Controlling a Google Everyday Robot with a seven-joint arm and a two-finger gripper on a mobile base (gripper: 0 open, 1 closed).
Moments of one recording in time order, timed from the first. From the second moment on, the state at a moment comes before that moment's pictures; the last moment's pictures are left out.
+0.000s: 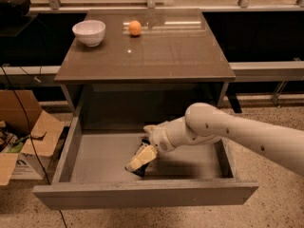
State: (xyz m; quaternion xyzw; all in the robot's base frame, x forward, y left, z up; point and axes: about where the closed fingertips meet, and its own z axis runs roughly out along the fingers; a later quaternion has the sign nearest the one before) arm 0.534 0.042 0.629 -0.49 0.74 0.34 0.30
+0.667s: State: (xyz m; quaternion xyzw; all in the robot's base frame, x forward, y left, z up) arm 0.532 0.040 0.597 -0.48 0.76 0.32 0.29
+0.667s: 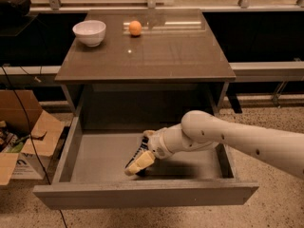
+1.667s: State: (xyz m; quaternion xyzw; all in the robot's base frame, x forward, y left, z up) arm 0.523 0.015 0.593 -0.46 0.80 0.27 0.29
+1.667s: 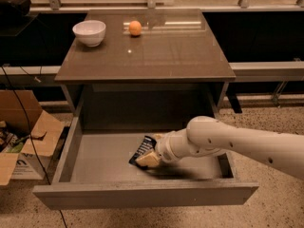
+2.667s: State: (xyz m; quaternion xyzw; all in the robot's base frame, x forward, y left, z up) arm 0.538 0.017 0.636 -0.46 0.78 0.26 0.33
